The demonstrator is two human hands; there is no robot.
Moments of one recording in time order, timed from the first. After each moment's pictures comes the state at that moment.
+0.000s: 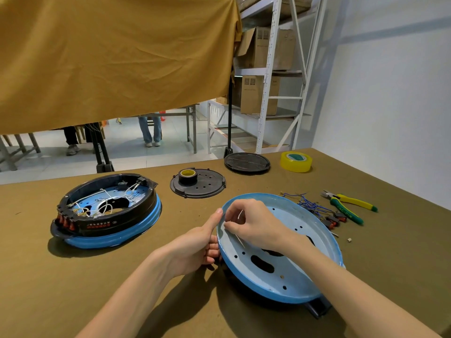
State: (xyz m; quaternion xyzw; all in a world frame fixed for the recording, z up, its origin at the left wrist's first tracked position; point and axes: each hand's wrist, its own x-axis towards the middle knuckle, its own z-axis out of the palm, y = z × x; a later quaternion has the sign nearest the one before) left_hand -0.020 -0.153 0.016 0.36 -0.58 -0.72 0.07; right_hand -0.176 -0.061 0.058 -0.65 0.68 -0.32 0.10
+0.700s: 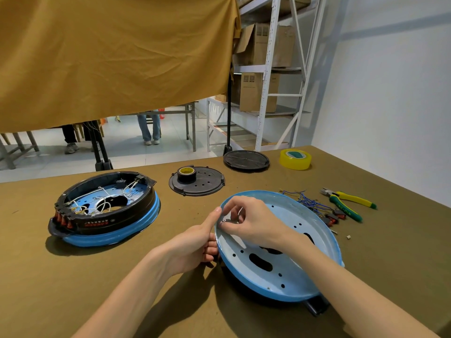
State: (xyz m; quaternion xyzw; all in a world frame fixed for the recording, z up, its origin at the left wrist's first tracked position) left_hand -0.020 -0.152 0.013 0.35 -0.58 -0.73 0.08; right_hand -0.179 -0.061 0.053 -0.64 0.68 -0.35 0.10
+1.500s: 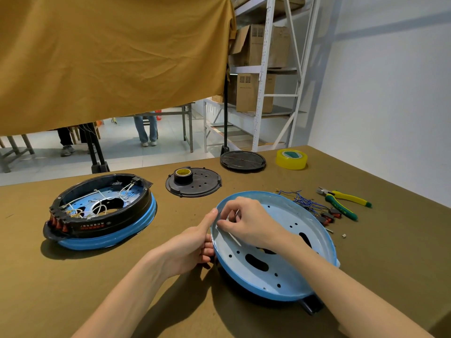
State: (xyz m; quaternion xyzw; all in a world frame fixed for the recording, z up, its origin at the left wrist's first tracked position) left_hand -0.022 -0.155 0.009 0.36 -0.58 -0.73 0.08; right_hand -0.176 -0.060 0.054 -0.64 0.69 -0.33 0.08
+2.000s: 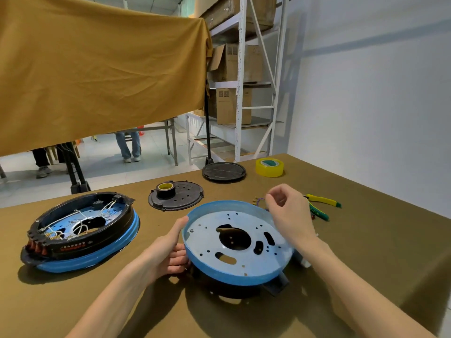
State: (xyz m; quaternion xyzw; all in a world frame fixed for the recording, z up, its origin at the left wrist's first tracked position) left_hand -0.012 -0.169 0.010 0.44 -0.54 -0.70 0.14; right_hand -0.237 0.016 0.077 -0.41 0.75 -0.52 -0.08
